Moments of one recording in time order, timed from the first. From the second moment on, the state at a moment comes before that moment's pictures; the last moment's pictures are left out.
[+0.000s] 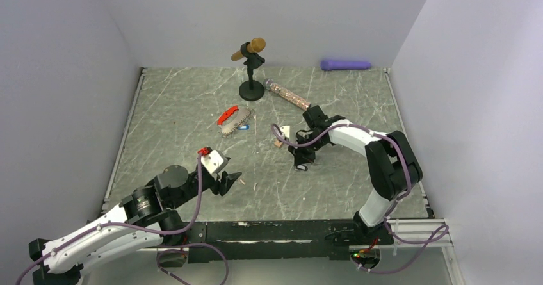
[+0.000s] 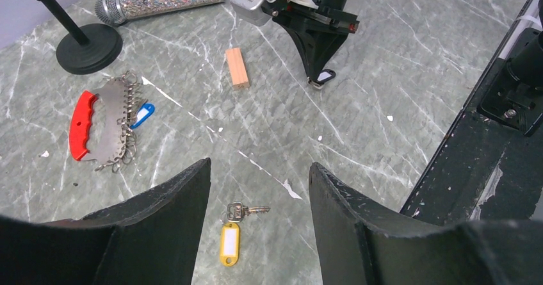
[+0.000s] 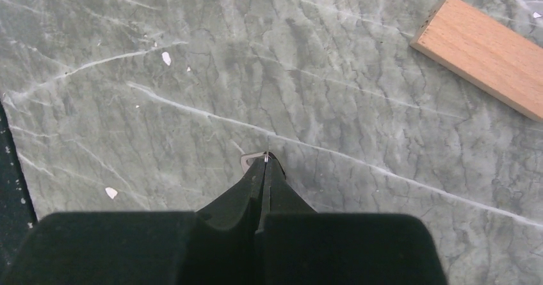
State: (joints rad) left arm -1.04 0.44 0.54 -0.30 -0.18 0.01; right arm 0.46 1.69 1.00 -0.62 -0.63 -0.89
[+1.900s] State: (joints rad) left arm -1.04 0.44 0.54 -0.30 -0.18 0.01; right arm 0.44 1.67 0.96 -0.49 -0.64 -0.75
